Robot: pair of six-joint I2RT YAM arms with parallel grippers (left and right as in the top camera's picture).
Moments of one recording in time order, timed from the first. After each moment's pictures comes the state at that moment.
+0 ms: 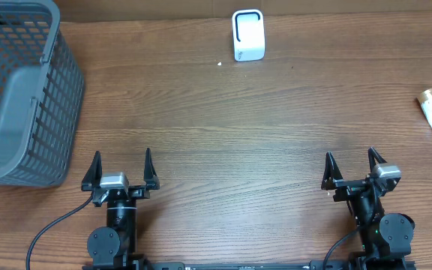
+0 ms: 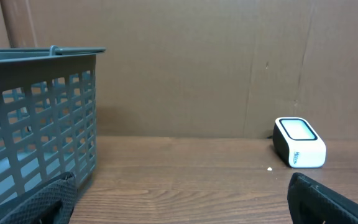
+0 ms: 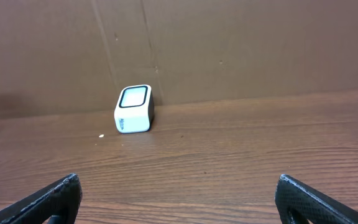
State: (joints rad) left arm 0.04 0.02 0.02 0.13 -0.01 -0.02; right arm 0.06 0.01 0.02 -0.03 -0.08 0.15
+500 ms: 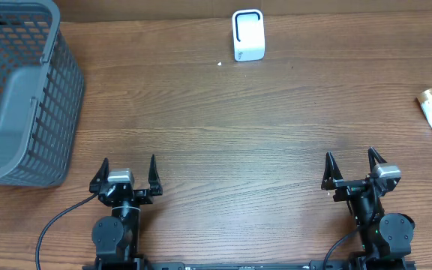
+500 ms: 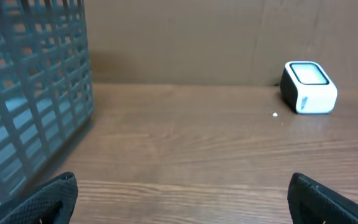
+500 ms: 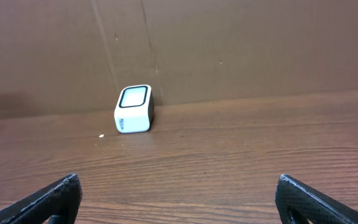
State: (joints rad) left arm 0.04 0.02 0.01 -0.08 -0.02 -0.01; right arm 0.06 0.01 0.02 -0.03 -0.08 0.15
